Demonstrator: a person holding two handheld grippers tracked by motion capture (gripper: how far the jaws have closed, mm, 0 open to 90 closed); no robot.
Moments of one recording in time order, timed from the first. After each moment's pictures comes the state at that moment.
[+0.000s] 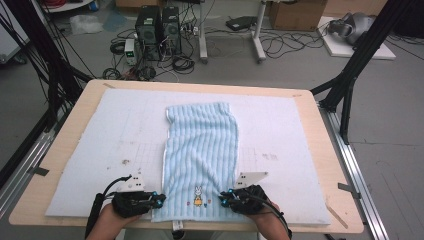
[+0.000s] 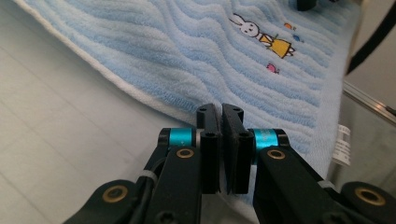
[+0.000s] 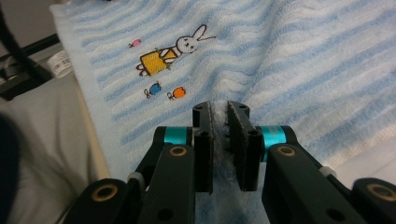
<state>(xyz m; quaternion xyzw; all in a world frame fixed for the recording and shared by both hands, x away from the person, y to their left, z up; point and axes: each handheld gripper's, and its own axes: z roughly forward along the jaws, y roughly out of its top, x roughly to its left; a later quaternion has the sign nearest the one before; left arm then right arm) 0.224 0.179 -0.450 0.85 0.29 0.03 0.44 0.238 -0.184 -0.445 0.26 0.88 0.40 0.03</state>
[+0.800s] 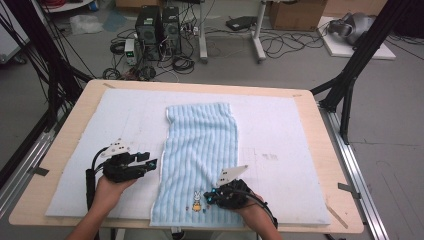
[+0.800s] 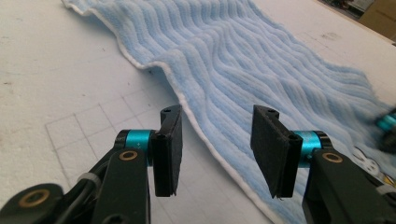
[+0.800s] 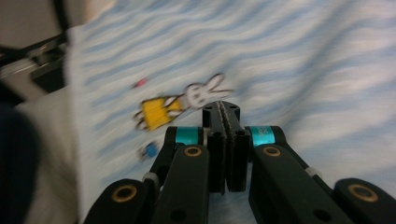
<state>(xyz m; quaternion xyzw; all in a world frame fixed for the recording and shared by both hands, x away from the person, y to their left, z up) 0.295 0.208 -0.423 0.76 0.41 0.12 0.50 0.255 -0.144 -0.447 0.20 0.89 0.41 -0.01</state>
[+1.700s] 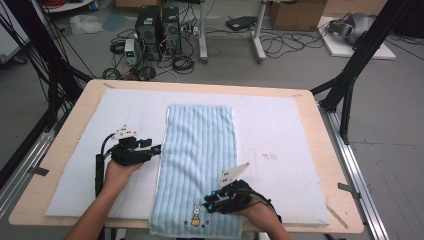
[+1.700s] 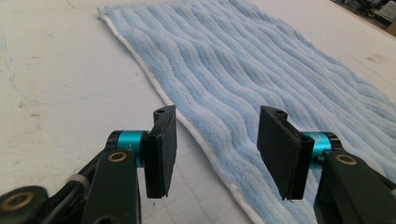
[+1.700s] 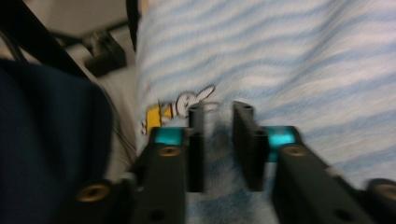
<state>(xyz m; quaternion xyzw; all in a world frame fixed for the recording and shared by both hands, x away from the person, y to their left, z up) 0.340 0.200 -0.428 0.74 0.44 0.14 0.49 0.259 -0.151 -0.442 0.17 0.88 0.43 -0.08</state>
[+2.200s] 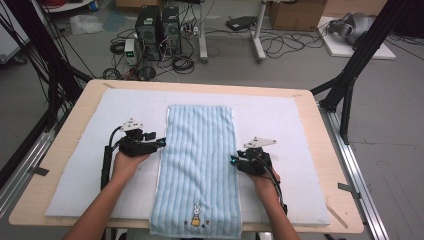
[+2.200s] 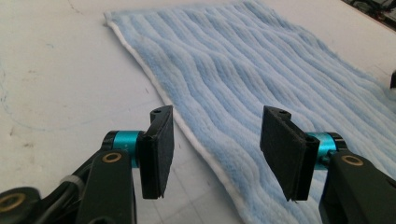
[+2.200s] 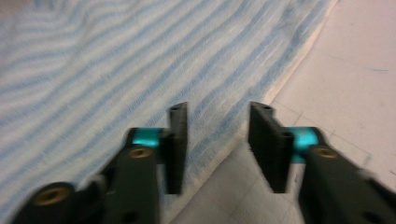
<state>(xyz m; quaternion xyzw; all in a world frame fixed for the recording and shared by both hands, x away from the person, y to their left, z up) 0.371 0.190 -0.433 0.74 0.45 0.14 0.48 0.333 -0.204 -0.445 0.40 0.82 0.39 0.15</state>
